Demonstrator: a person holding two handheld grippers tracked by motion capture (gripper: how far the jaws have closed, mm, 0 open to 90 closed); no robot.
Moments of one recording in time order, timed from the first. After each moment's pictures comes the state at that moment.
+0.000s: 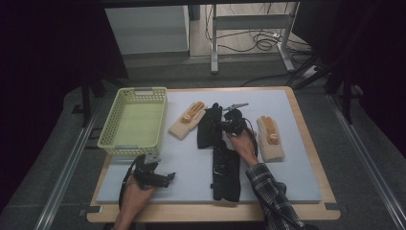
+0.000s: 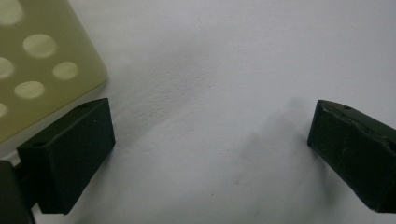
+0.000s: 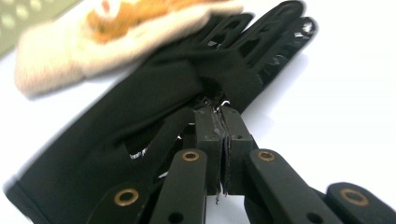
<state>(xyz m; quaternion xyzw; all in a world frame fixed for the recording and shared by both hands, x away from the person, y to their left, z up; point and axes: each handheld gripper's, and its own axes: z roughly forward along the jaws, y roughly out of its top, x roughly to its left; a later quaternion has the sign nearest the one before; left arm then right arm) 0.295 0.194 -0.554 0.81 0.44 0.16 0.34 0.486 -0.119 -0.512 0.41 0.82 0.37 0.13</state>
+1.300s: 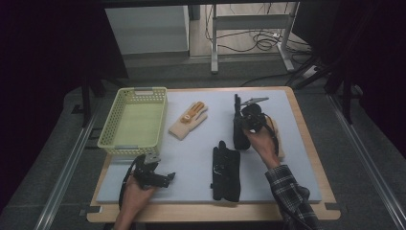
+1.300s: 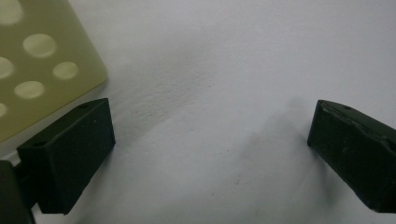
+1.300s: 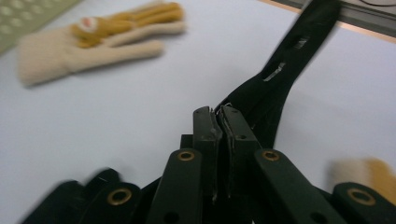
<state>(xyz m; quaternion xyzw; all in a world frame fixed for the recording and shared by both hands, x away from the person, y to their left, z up) 0.295 0.194 -0.554 0.81 0.44 0.16 0.34 0.459 -0.157 -0.459 0.41 0.82 0.36 0.17</state>
